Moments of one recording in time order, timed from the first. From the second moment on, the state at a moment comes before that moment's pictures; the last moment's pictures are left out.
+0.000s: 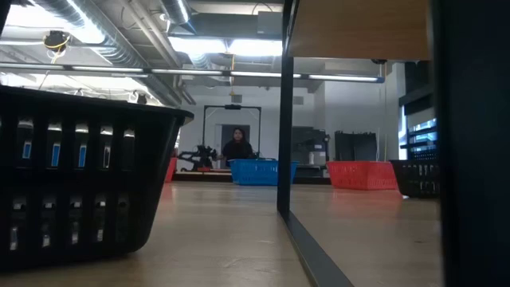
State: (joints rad) left arm -0.41 1.94 2.36 -1.57 -0.38 -0.75; right arm 0.55 1.45 1.89 -1.55 0.24 0.58
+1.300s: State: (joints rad) left arm -0.37 1.31 1.17 -1.26 -0.26 -1.65; right arm 0.68 1.40 2.07 -1.57 0.47 0.44
